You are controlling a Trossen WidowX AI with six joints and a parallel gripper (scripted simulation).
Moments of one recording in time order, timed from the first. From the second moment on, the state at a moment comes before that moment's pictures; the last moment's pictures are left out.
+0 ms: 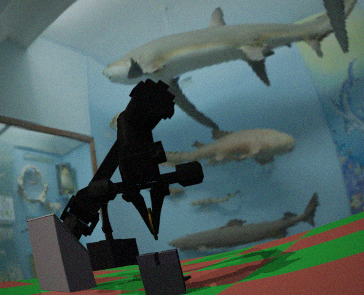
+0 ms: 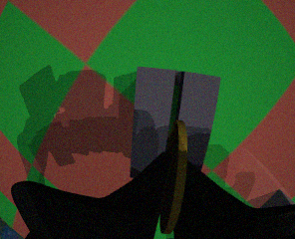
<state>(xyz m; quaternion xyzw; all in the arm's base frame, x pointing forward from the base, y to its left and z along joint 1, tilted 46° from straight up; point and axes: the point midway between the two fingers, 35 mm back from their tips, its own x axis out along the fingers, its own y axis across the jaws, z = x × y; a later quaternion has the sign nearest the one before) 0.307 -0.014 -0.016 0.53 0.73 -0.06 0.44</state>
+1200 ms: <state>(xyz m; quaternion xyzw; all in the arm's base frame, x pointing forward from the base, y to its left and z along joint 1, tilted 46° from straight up) 0.307 -0.011 -0.025 0.53 0.72 -0.06 0.44</state>
